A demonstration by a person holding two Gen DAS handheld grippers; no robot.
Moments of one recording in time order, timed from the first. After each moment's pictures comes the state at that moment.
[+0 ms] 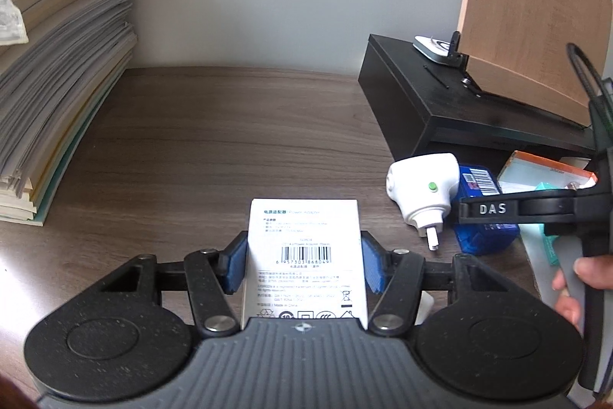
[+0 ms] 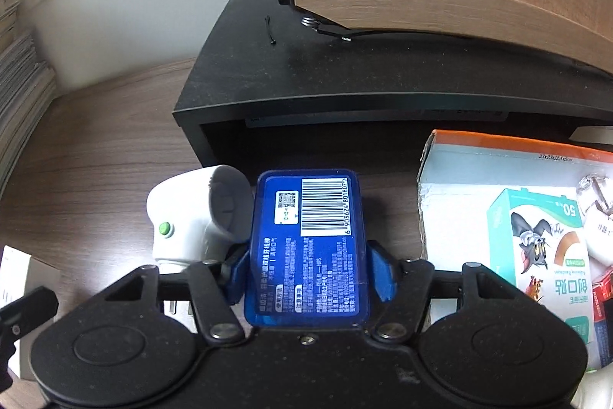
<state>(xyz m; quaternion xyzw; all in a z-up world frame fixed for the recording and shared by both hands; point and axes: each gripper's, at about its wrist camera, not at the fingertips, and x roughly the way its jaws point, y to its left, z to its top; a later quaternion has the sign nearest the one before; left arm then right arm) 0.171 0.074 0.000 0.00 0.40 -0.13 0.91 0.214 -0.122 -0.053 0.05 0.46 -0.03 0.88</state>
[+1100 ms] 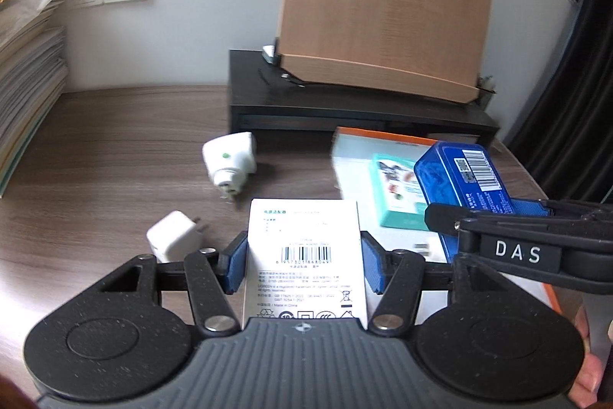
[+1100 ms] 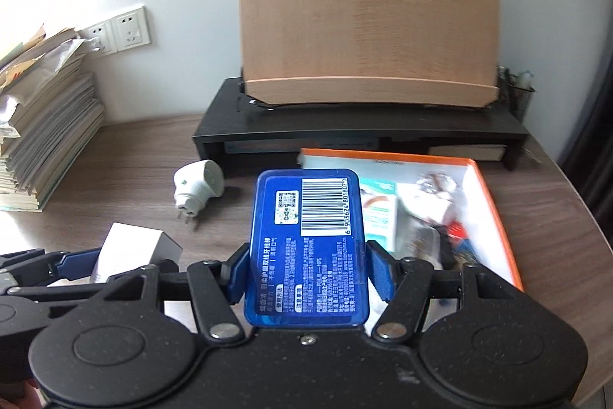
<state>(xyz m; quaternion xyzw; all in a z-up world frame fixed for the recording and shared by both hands) 0.041 -0.036 0.047 -0.01 0.37 -0.21 0.90 0.024 -0.201 0.053 0.03 0.37 -0.03 0.93</state>
